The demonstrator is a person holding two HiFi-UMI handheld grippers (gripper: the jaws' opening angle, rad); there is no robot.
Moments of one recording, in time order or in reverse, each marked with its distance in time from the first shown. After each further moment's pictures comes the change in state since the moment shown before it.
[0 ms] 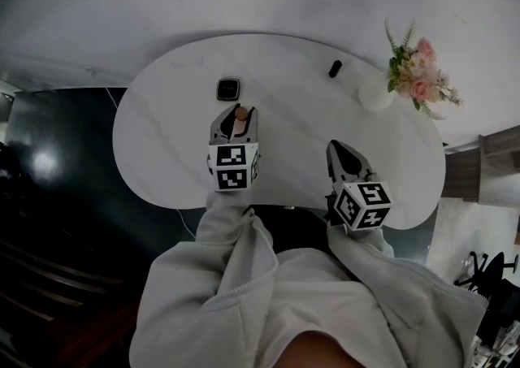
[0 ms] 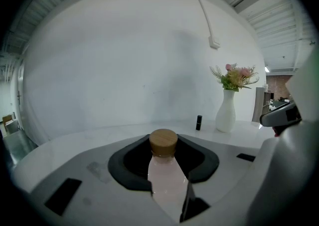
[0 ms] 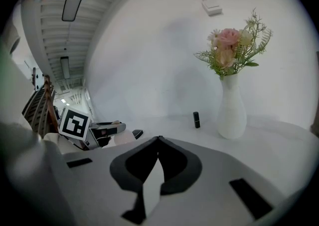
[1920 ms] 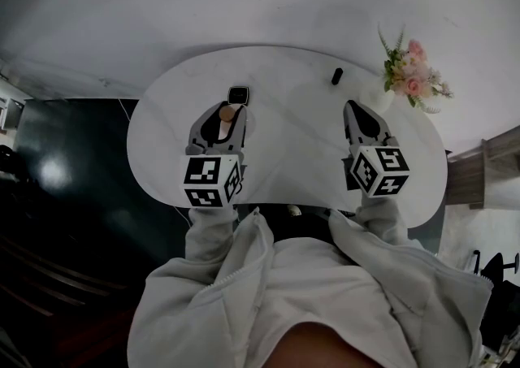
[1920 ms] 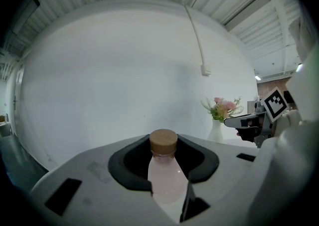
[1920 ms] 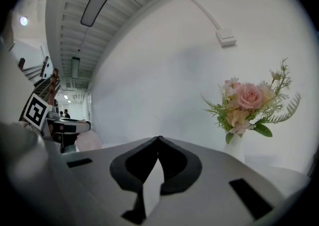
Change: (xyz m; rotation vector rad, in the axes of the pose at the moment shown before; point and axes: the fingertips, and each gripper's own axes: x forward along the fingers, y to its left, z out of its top) left arm -0.097 0.010 0.099 0.025 -0.176 -0.050; right arm -0.003 -0.006 0.108 -0.161 -0.229 -0.015
